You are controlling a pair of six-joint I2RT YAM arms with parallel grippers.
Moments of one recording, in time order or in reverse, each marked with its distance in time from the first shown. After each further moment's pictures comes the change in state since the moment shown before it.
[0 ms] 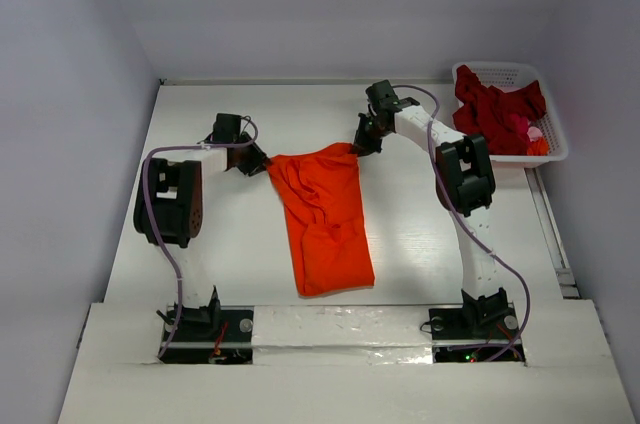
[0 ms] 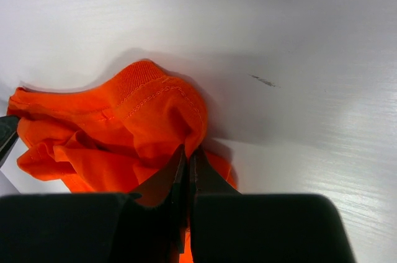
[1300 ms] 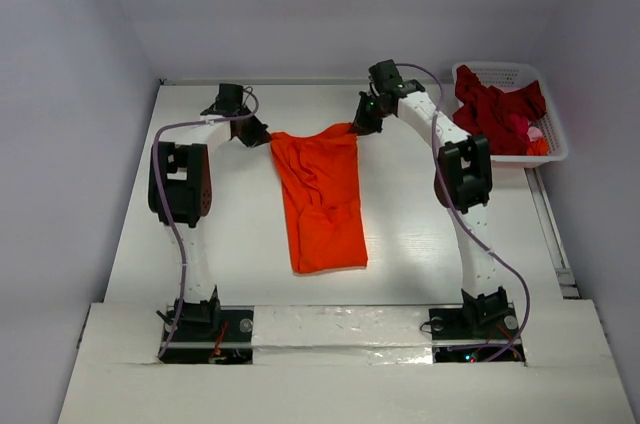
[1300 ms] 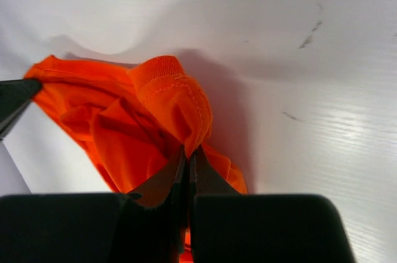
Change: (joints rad) left arm 0.012 0.187 0.373 -0.174 0.010 -0.005; right arm -0.020 0.041 0.245 -0.083 0.002 -0.035
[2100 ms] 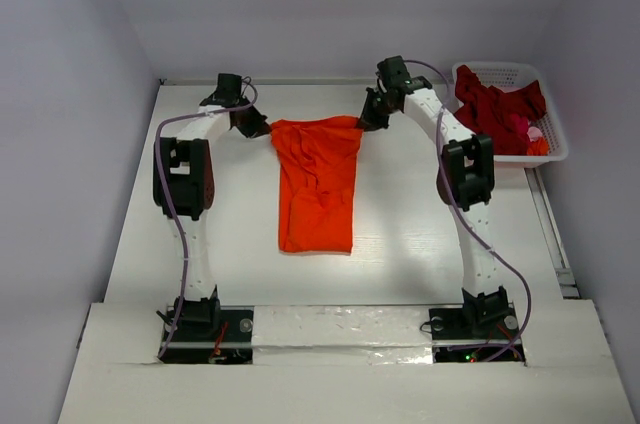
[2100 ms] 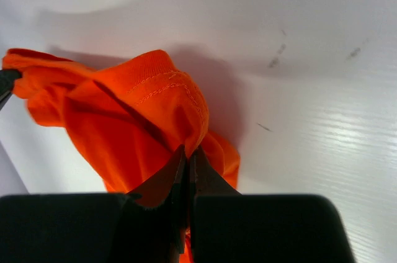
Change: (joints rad) left arm 0.014 0.110 0.231 -0.096 0.034 0.015; right arm -0.045 0.040 0.081 -0.035 -0.012 -0.029
